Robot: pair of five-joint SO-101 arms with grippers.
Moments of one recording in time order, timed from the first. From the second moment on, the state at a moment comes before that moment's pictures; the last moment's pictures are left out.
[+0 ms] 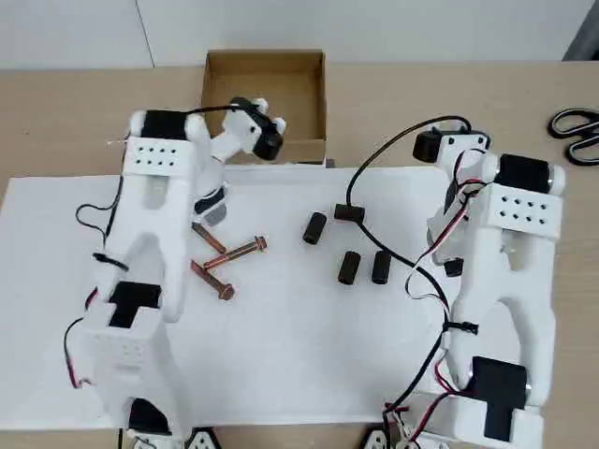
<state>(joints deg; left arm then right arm) 2.9 24.7 -23.4 98.8 -40.7 9.2 -6.9 4.6 96.1 21.6</state>
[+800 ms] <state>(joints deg) 10.2 25.5 -17.1 98.7 -40.7 9.2 -7.2 4.7 96.1 19.1</state>
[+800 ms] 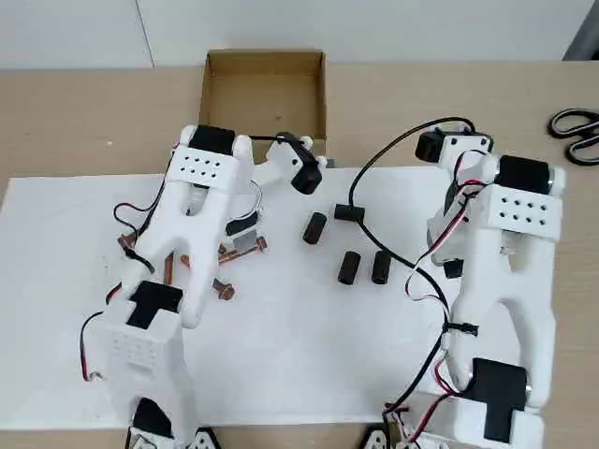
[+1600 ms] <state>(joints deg) 12.1 32.9 -16.7 92.9 -40.7 9.2 -7.2 4.7 96.1 18.9</state>
